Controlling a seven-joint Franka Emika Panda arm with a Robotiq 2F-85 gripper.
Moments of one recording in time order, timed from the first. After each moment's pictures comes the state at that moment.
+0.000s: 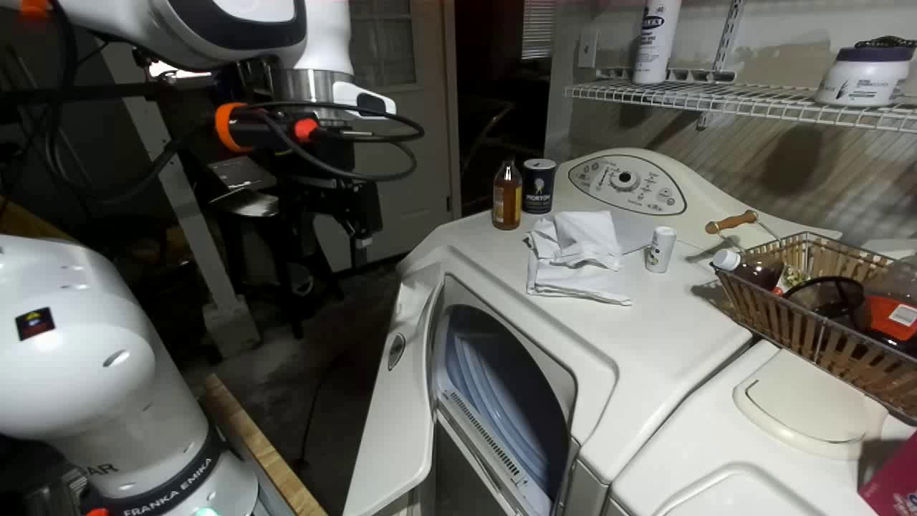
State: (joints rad) arm -0.02 -0.85 -0.05 -2.69 -0.17 1.68 -0.22
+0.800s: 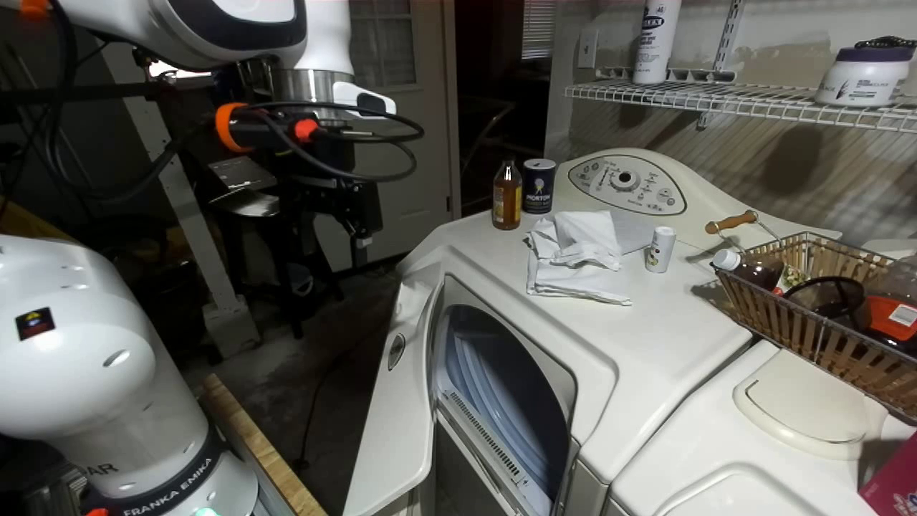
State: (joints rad) arm -0.02 -0.85 -0.05 -2.69 -0.16 1.69 -0.21
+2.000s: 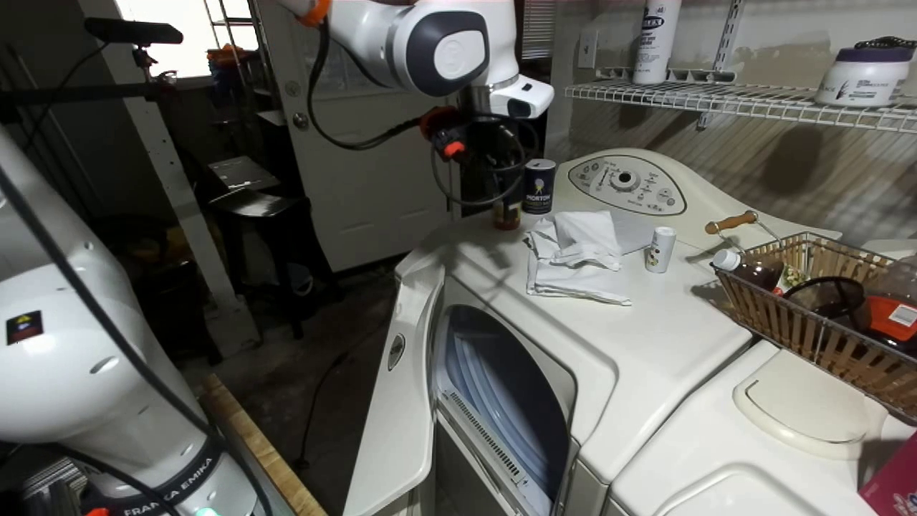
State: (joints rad) arm -0.09 -0.10 -0.10 -2.22 0.04 2.35 0.39
